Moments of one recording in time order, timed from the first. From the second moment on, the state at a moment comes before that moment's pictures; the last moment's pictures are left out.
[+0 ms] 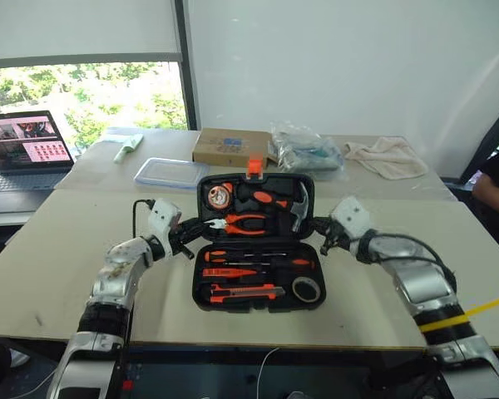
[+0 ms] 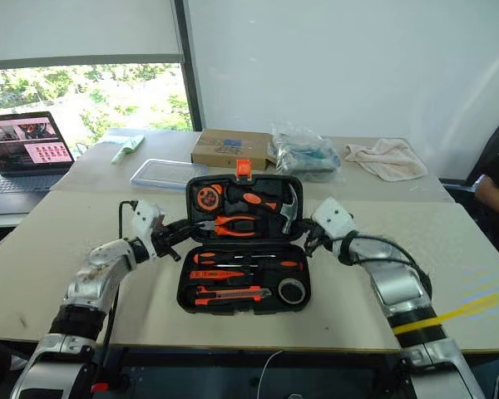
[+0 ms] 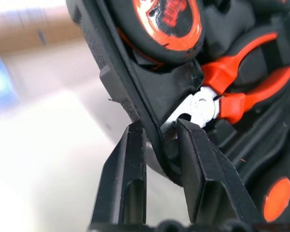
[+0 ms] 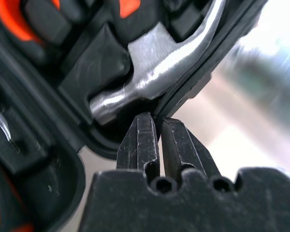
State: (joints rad) left arm -0.51 0.46 0.05 0.41 -0.20 -0.14 -0.77; right arm -0.47 -0.61 0.14 0.13 0.03 -0.03 0.58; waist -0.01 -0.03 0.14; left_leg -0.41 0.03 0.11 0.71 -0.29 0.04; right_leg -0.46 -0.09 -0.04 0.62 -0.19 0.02
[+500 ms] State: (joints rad) left arm -0.29 0.72 -0.04 0.65 0.11 -1.00 -0.72; right arm -0.24 -0.84 0.17 0.43 -0.51 -0.81 0.23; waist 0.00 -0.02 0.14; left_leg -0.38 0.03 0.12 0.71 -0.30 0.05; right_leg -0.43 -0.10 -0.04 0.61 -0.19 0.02
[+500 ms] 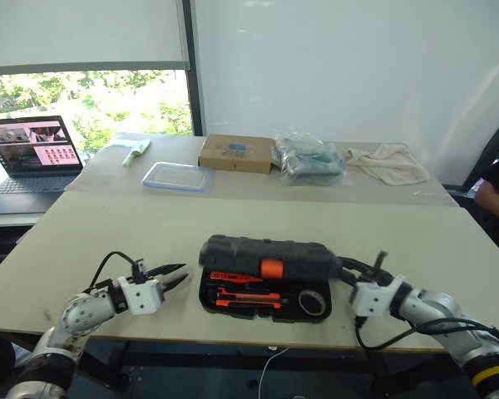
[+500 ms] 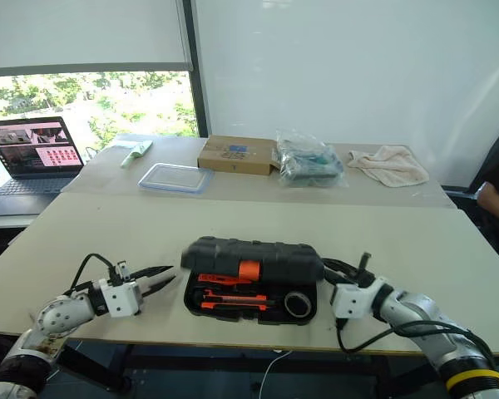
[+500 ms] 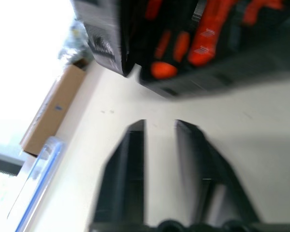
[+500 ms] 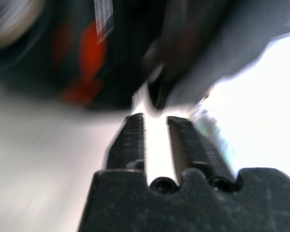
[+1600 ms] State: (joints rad) left arm -0.83 0.49 -0.15 0.91 -0.03 -0.16 -1.08; right arm -0.03 -0.79 0.26 -0.31 0.11 0.11 0.76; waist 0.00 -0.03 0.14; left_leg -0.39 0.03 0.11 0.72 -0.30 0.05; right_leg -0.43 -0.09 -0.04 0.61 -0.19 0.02
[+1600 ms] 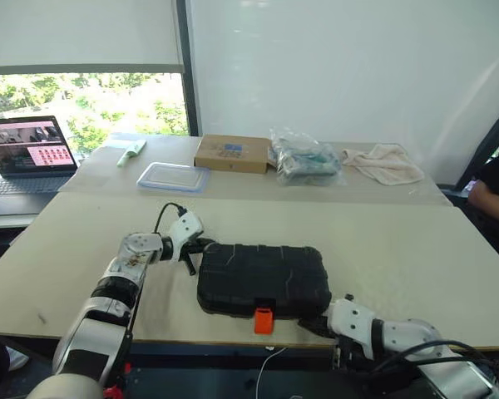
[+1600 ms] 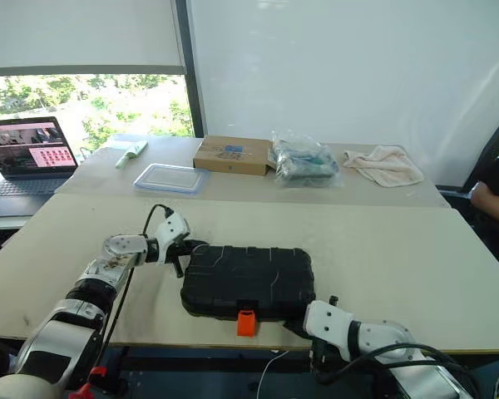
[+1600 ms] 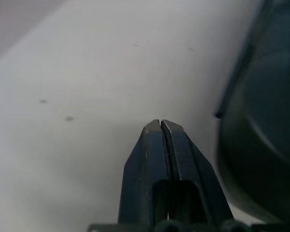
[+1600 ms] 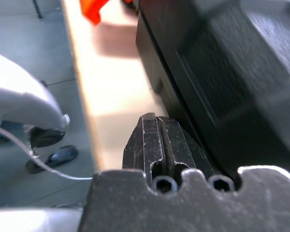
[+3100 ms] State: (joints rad) left arm -0.91 0.40 -0.22 0.68 -0.10 -0.02 -1.26; right arm 0.17 -0.66 0.10 -0.74 0.39 0.73 0.52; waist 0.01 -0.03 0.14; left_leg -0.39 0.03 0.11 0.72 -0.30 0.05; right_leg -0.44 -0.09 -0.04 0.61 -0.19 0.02
